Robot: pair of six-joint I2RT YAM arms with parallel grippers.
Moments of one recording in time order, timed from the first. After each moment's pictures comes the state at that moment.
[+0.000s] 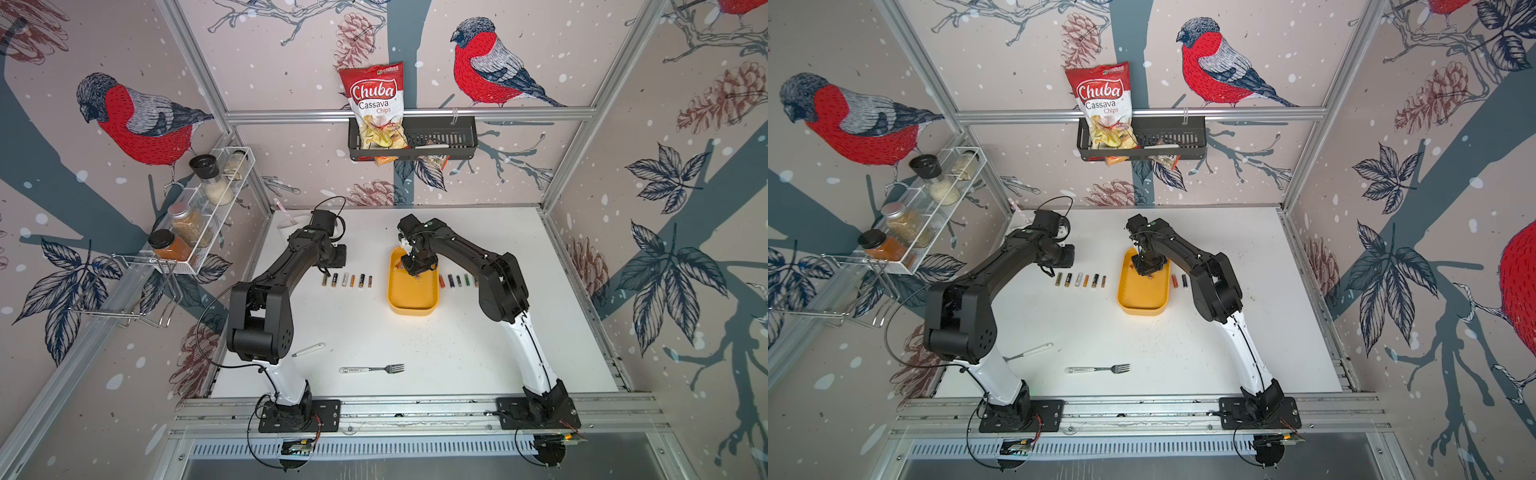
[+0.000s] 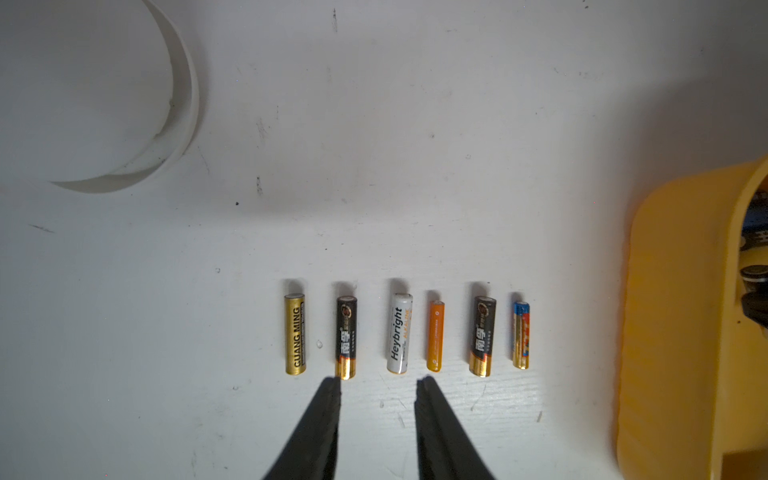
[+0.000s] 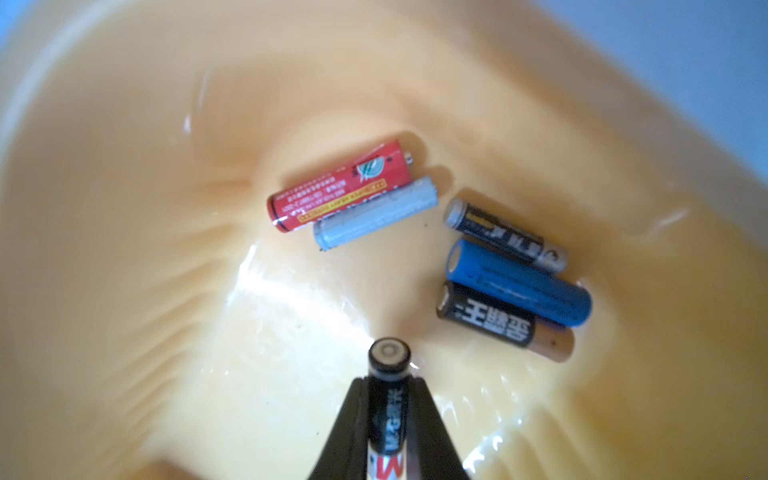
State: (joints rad) left arm -0.15 1.74 1.35 -0.74 0.03 -0.11; right arm 0.68 2.38 2.11 -1.10 -0.05 0.13
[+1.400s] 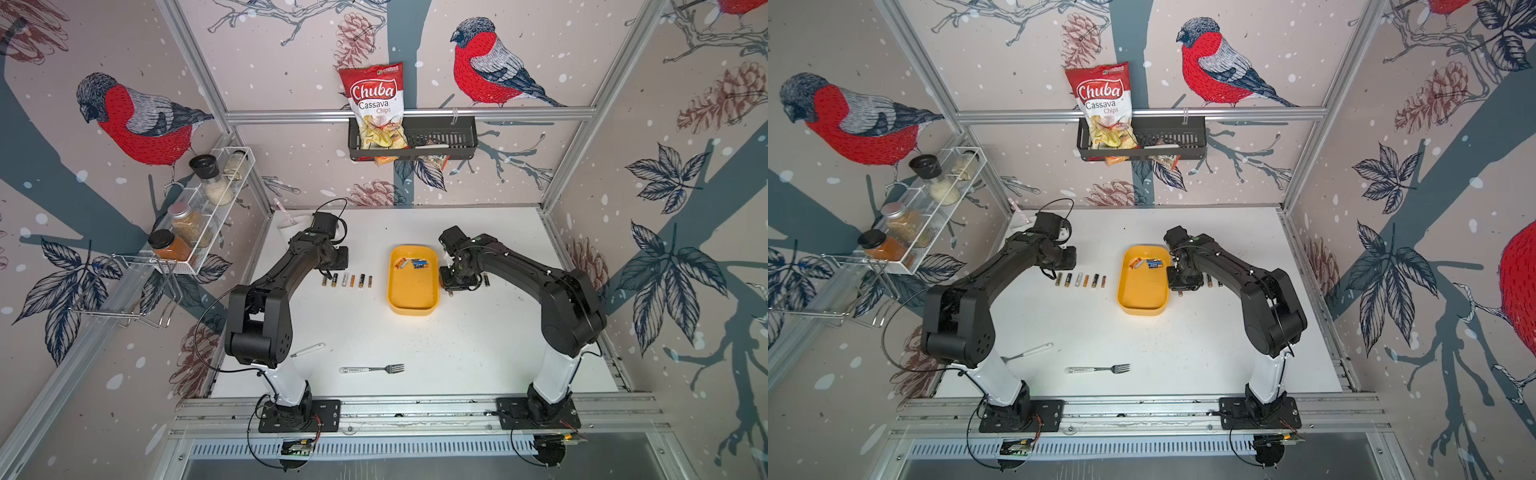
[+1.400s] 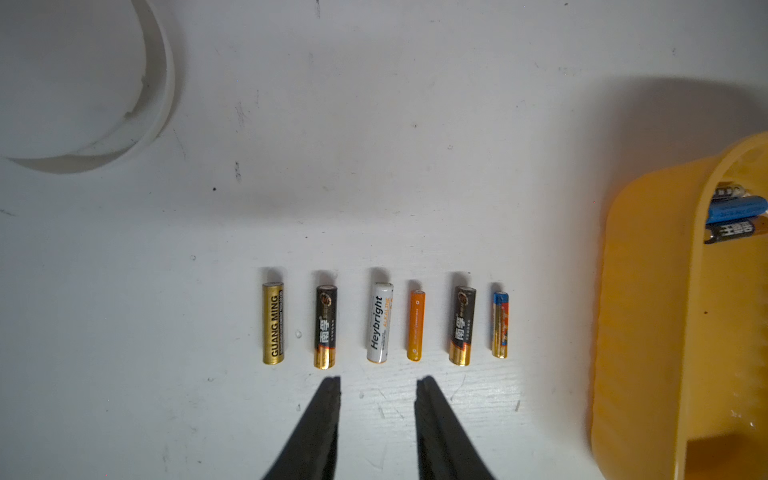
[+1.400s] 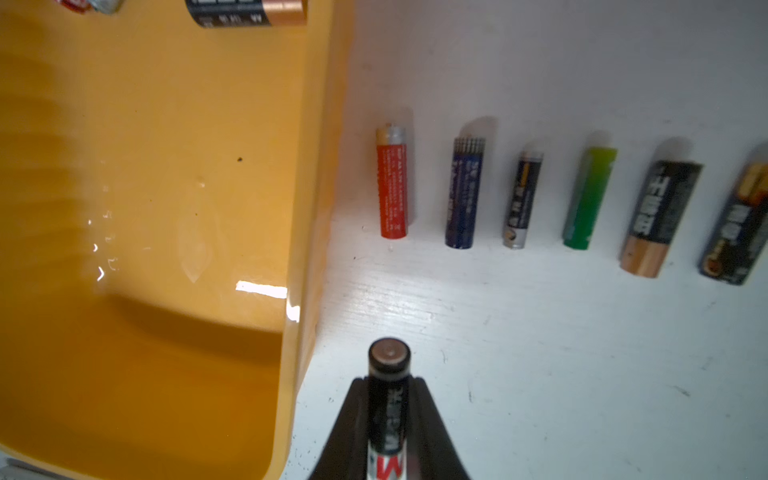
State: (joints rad) left arm -0.16 1.71 1.31 -0.72 0.05 -0.15; right arm 0.58 1.84 1.37 -0.91 -0.06 0.37
